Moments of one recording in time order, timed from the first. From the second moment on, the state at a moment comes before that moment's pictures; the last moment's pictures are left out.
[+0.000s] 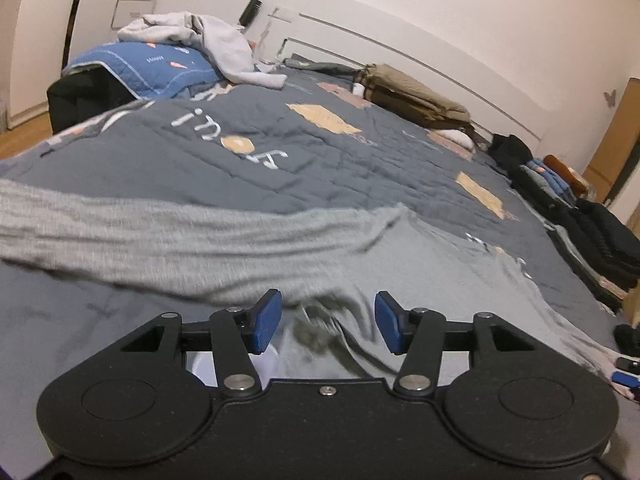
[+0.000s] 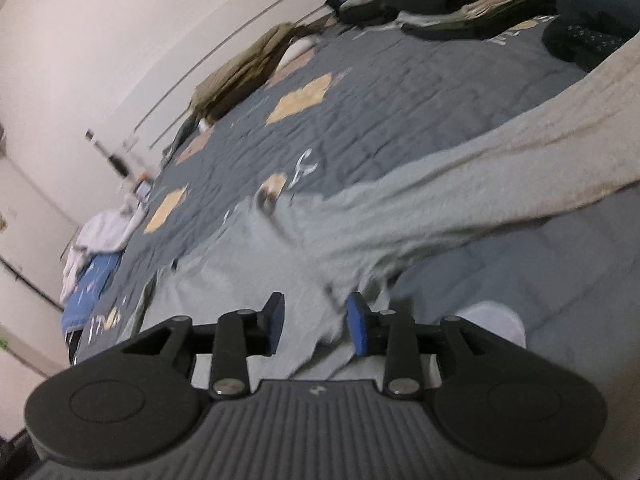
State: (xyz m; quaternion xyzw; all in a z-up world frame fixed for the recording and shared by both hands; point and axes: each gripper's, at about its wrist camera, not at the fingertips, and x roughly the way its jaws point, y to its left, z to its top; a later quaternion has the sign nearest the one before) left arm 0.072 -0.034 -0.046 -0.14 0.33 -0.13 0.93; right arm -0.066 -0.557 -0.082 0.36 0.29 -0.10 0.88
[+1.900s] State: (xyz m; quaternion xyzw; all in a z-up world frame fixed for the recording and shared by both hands) left arm 0.010 0.005 -0.124 -0.37 0.40 -0.06 0.84; right arm -0.163 -0.534 -0.144 0.53 0.22 -0.18 0.80
